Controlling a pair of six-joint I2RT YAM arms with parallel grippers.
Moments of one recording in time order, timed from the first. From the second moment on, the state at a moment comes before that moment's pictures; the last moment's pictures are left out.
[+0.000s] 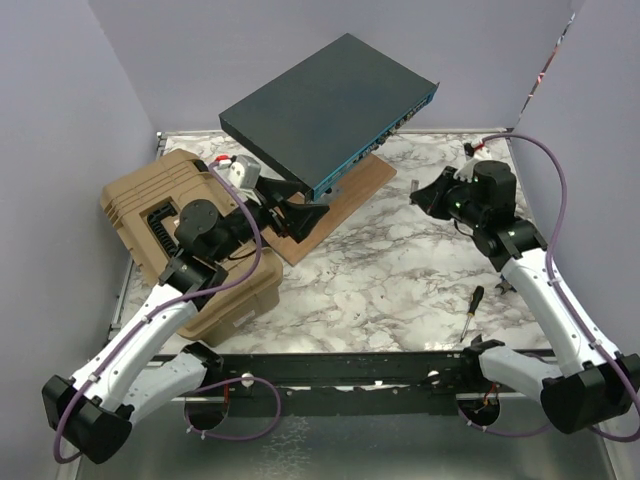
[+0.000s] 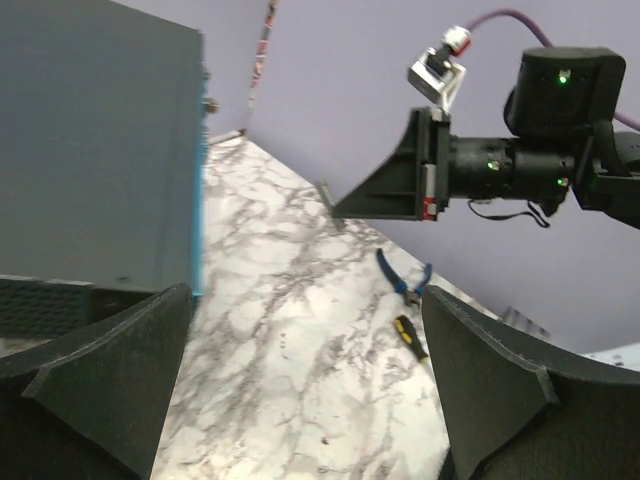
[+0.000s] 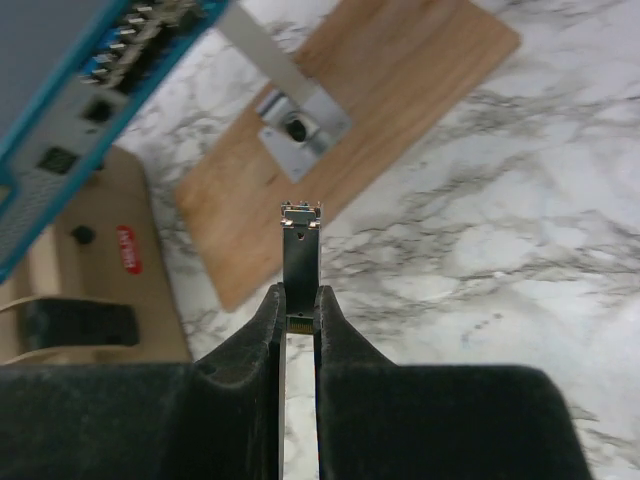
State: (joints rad) left arm -0.53 0.90 0.86 0.23 0.37 -0.40; right arm 0.26 1.09 1.04 -0.36 -0.15 0.47
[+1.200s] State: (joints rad) left arm -1.07 1.37 0.96 0.50 -0.35 -0.37; right arm 0.42 0.95 1.03 -0.28 -0.16 1.00
